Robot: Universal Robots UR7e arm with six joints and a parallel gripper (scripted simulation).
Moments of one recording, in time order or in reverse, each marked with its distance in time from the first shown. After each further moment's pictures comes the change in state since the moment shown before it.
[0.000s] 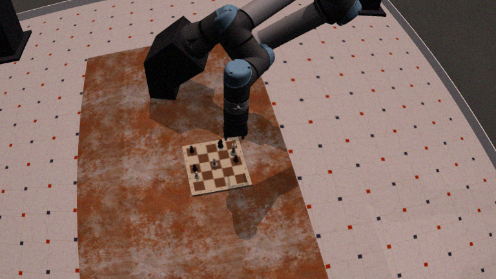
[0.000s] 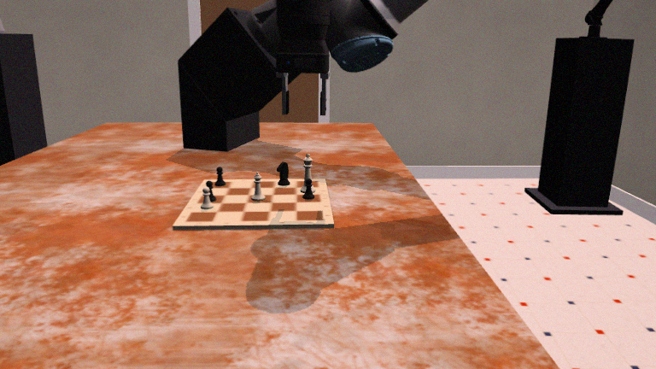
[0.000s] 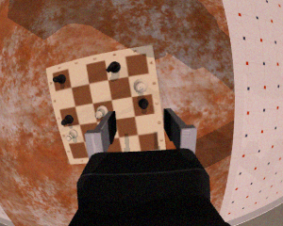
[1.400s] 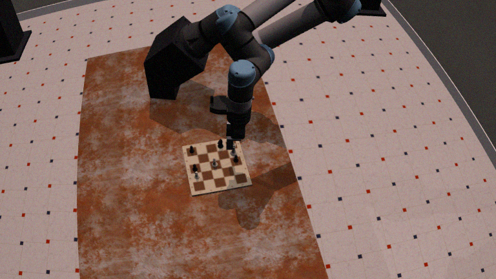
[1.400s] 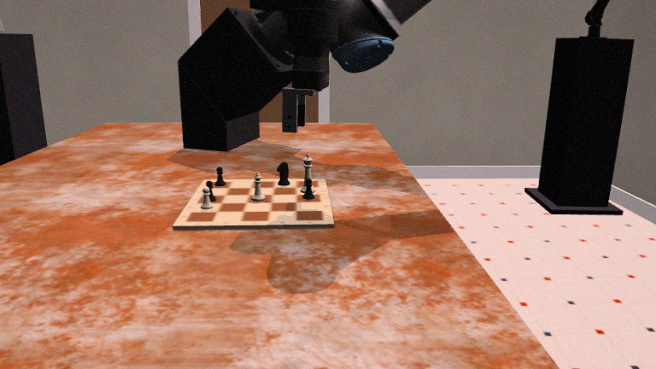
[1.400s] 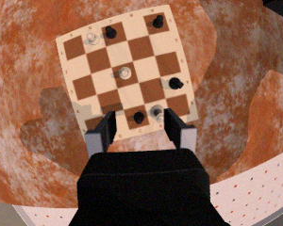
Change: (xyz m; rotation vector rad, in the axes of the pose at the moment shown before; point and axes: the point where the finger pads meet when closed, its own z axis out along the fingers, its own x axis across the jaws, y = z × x) arm -0.015 0.001 0.023 0.010 -0.021 -1.461
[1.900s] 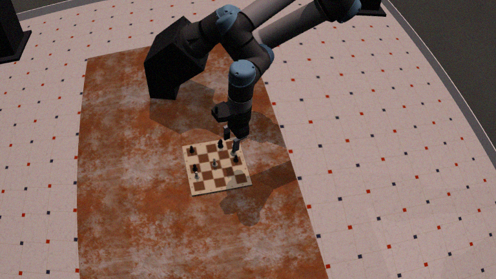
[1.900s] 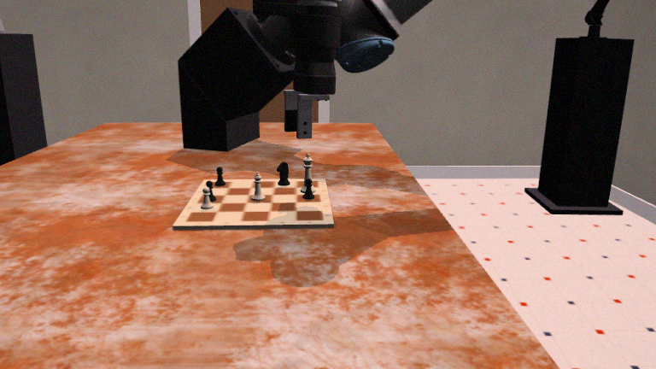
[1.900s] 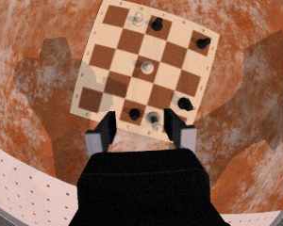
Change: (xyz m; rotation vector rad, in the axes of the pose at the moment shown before) arm -0.004 0.006 0.008 -0.004 -0.002 -0.557
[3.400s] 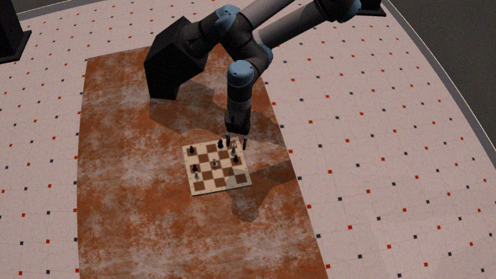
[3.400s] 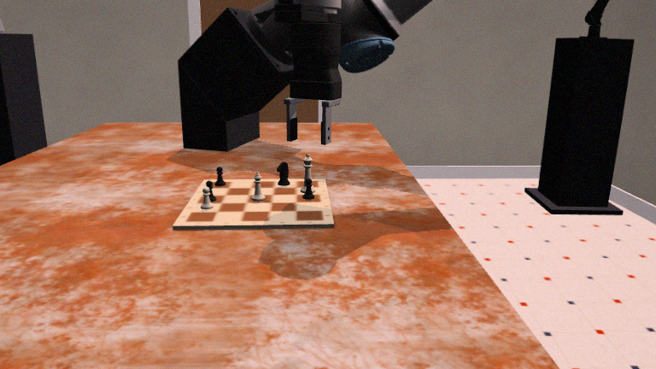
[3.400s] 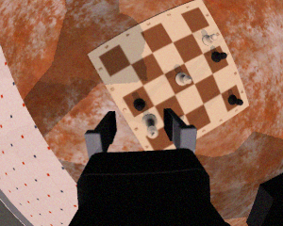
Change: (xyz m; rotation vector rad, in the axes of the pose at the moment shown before) arm -0.008 0.016 0.010 -0.022 -0.013 -0.761
